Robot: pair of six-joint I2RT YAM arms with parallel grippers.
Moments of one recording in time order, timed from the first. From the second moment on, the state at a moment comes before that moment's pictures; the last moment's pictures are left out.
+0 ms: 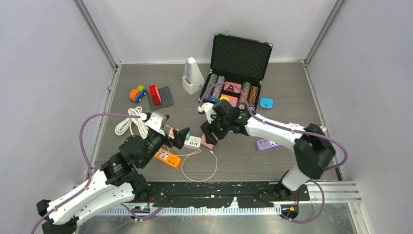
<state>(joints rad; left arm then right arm) -0.96 0.52 0.63 -0.15 -0.38 -0.08 0.82 1.62 1.08 -0.39 -0.21 -0.03</state>
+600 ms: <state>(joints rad) -0.96 0.47 0.59 0.08 -0.01 0.21 0.59 1.12 1.01 -0.14 -0.67 0.42</state>
